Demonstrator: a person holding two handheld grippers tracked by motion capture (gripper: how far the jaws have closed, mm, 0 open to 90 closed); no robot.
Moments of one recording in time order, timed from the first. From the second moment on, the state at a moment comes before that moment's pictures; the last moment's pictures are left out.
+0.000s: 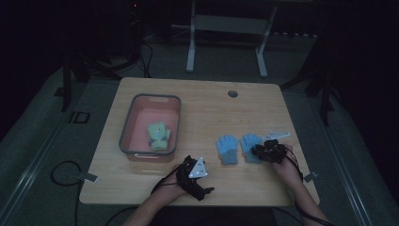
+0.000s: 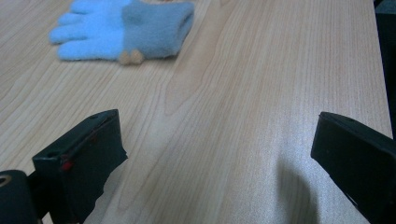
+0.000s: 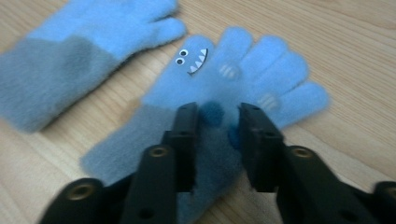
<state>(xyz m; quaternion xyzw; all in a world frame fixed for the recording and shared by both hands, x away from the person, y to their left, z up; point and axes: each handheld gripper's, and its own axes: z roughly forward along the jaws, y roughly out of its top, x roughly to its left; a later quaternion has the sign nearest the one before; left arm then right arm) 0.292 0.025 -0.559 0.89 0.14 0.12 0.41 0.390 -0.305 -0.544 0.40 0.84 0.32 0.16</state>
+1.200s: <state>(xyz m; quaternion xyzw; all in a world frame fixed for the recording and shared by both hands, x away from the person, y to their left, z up) 0.292 0.025 -0.558 0.89 0.14 0.12 0.42 0.369 -0.225 -0.499 0.34 0.86 0.37 0.14</state>
